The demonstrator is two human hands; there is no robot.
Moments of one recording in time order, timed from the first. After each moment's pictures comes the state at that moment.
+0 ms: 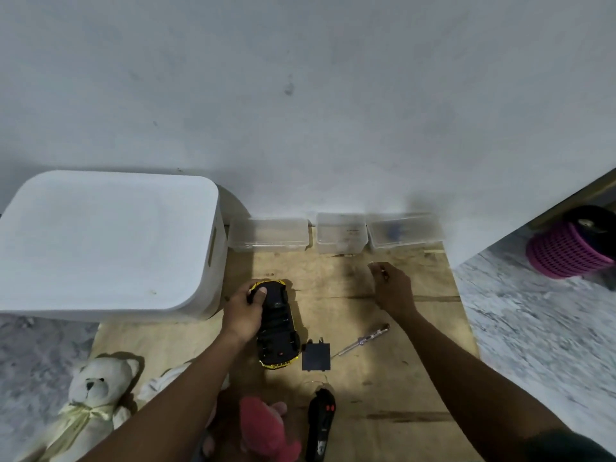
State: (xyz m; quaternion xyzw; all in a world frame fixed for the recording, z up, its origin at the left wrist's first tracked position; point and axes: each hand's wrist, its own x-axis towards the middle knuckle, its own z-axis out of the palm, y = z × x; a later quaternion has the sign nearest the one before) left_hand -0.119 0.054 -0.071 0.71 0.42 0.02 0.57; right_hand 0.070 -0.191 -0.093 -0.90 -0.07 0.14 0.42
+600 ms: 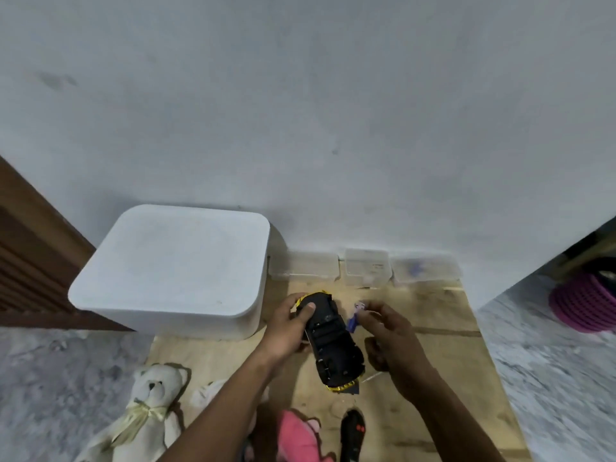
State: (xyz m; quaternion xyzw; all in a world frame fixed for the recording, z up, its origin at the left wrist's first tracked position) left_hand -0.148 0.036 0.036 0.62 0.33 -0.01 0.71; right_hand -0.078 -0.144 0.079 -0.68 -0.06 0.33 0.65
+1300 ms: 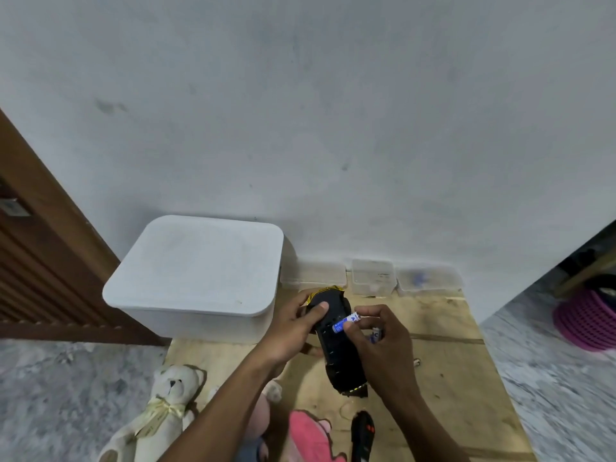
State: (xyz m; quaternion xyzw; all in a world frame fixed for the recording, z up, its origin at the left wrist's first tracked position) left_hand -0.184 0.040 0.089 0.63 0.24 0.02 0.74; right_hand -0.134 -0.117 0.096 -0.82 -0.10 0.08 0.57
